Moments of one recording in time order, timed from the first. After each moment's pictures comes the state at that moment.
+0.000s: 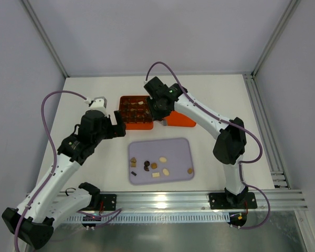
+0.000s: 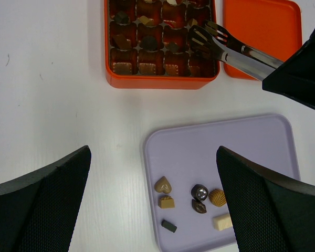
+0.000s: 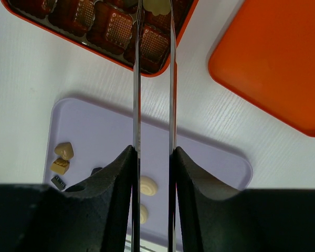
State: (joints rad) left arm -0.46 0.89 0.93 -0.62 -0.20 -0.42; right arm 0.78 2.01 1.97 -1.00 0.11 0.36
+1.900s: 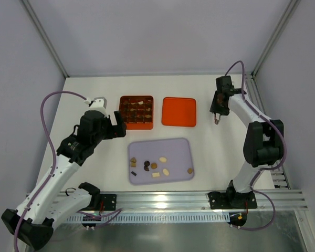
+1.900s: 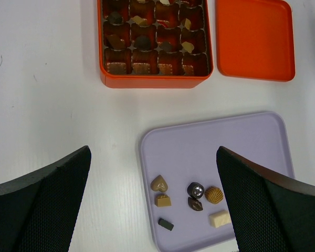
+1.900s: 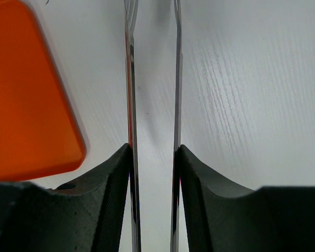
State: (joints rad) left arm -0.46 0.87 0.93 -0.62 -0.18 -0.42; right arm 0.11 1.74 1.36 -0.66 0.21 0.37
